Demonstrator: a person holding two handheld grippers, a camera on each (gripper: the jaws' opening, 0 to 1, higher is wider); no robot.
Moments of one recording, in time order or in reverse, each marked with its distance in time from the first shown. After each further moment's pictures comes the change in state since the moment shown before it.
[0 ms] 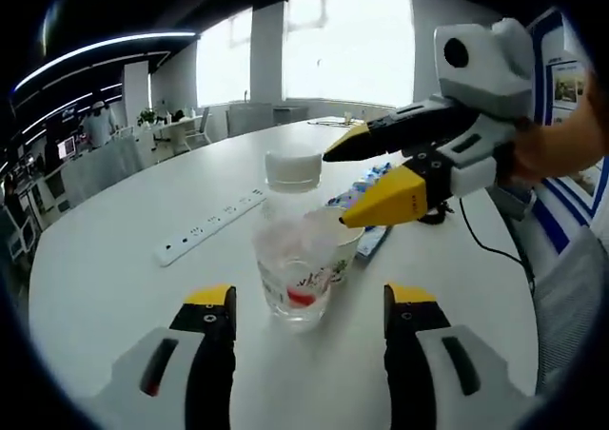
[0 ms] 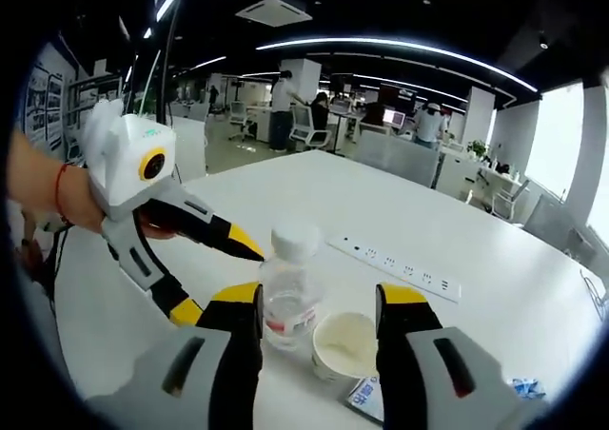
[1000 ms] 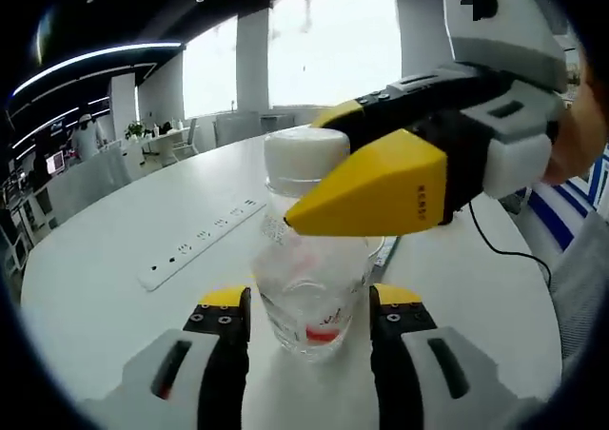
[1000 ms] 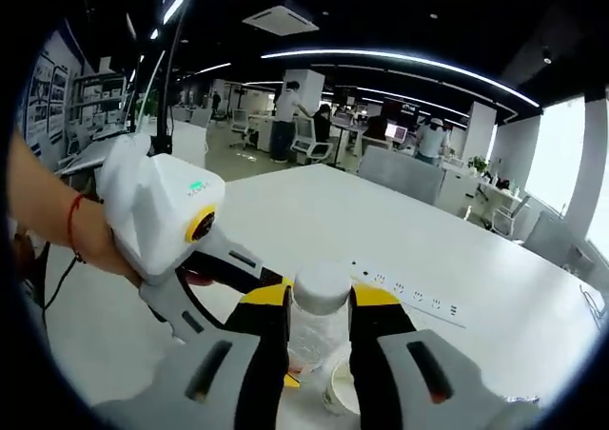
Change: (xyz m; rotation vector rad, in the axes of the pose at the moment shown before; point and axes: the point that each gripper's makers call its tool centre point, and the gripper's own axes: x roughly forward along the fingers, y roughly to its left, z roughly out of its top) left arm 0.044 0.019 0.005 0.052 -0.044 -0.048; right arm 0.036 0.017 0.030 -0.038 -0.057 -0.013
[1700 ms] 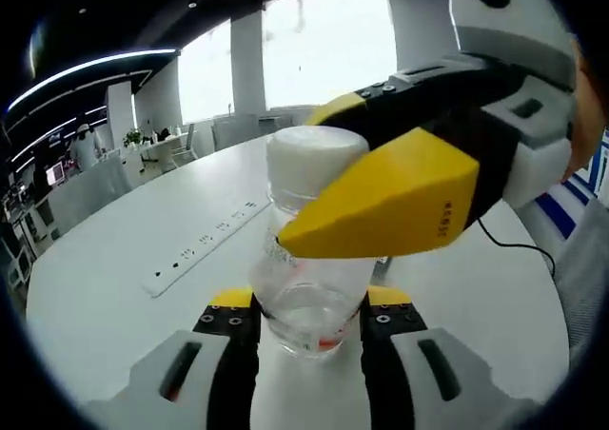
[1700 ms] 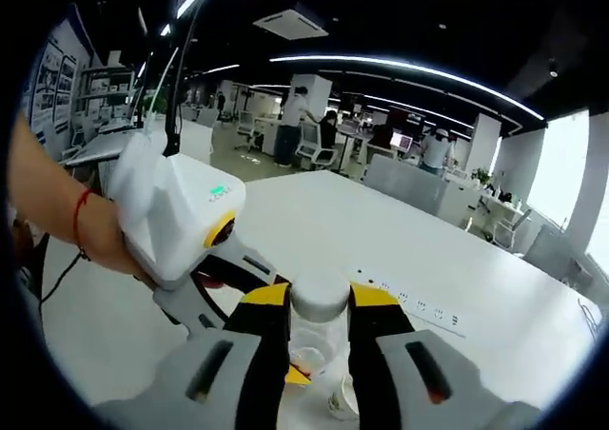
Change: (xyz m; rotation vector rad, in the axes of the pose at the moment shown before) left arm 0.004 -0.003 -0.001 0.044 -0.001 -0.002; right arm -0.001 0.012 0.003 -0.052 -0.032 0.009
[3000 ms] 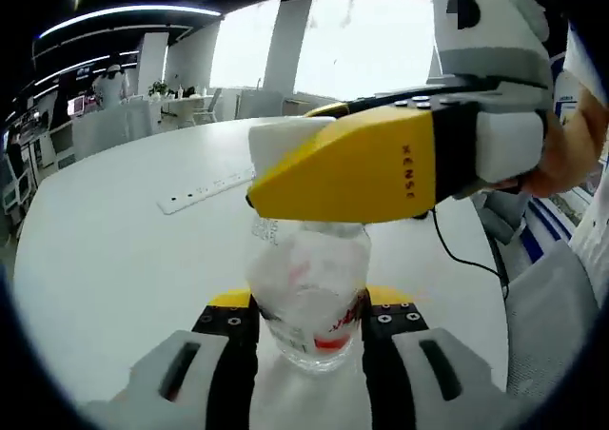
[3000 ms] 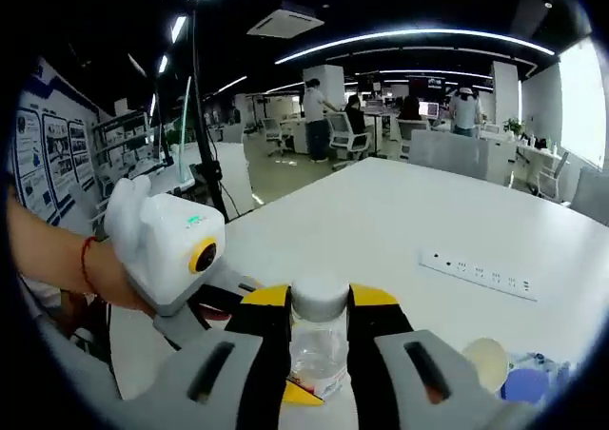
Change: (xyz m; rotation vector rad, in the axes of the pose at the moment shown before) left arm -0.079 -0.028 -0.021 -0.198 0.015 0.027; right arm -0.007 0.072 0.032 0.173 0.009 0.178
